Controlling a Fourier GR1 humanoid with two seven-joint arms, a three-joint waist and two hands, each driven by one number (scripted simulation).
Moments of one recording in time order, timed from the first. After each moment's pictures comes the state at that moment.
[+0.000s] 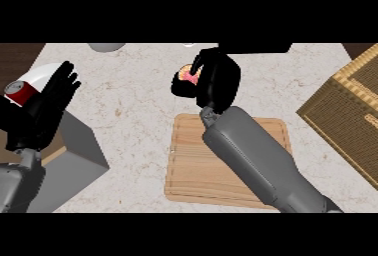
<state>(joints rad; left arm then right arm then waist) -0.26 0.44 -0.06 -1.56 0.26 0.13 0.26 -0.91 -0.01 0.46 -1.08 0.94 -0.68 1.06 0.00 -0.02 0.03</state>
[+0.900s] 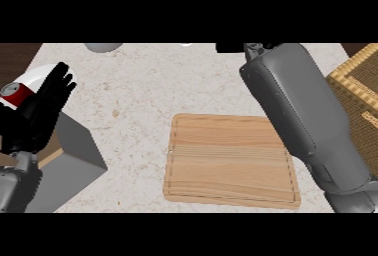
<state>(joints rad) -0.24 0.44 -0.04 -1.58 0.25 0.13 0.25 -1.15 -0.15 0.16 -1.05 1.18 -0.50 1.14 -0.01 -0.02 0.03</state>
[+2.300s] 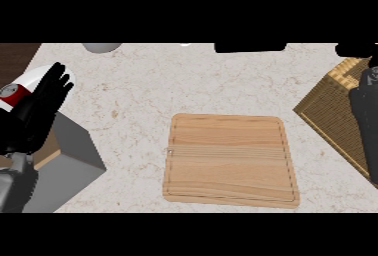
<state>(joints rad) -0.23 0.44 -0.01 -1.58 0.26 0.10 0.25 -0.76 -0.42 -0.14 -1.17 1.15 -0.47 0.98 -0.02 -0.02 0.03</state>
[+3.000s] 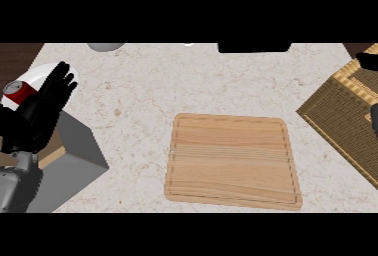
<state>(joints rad) -0.24 0.42 -0.02 -1.58 0.24 0.10 0.25 -0.64 -0.43 -0.26 -1.22 1.07 -0.59 0.89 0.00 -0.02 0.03</state>
